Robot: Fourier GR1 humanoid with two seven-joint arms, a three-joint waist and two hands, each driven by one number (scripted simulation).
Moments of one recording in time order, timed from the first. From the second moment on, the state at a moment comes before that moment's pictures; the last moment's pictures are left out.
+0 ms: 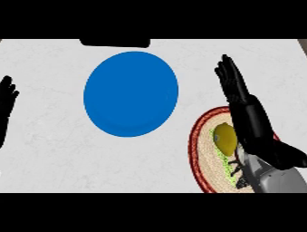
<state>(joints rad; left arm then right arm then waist) -0.15 0.54 -0.01 -1.33 0.23 0.21 -0.03 -0.28 -0.23 0.30 -1.70 -0.11 -0.25 -0.08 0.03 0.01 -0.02</state>
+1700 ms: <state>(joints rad) -0.02 0.26 -0.18 -1.42 0.25 0.18 0.15 -0.23 -0.91 -0.01 -1.31 0.02 0.46 -0.51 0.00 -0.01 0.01</state>
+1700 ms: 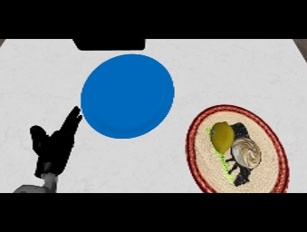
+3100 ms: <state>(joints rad) 0.01 0.21 -0.13 -1.47 0.20 0.12 0.19 -0.02 -0.64 0.14 -1.69 0.42 0.39 -0.15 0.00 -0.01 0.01</state>
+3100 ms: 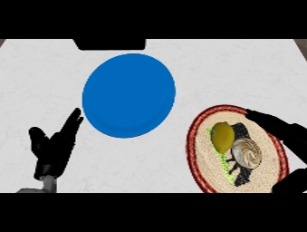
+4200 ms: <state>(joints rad) 0.01 0.16 -0.10 -1.46 0.14 0.09 0.19 -0.09 -0.52 0.22 -1.51 0.75 0.31 -0.24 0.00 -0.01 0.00</state>
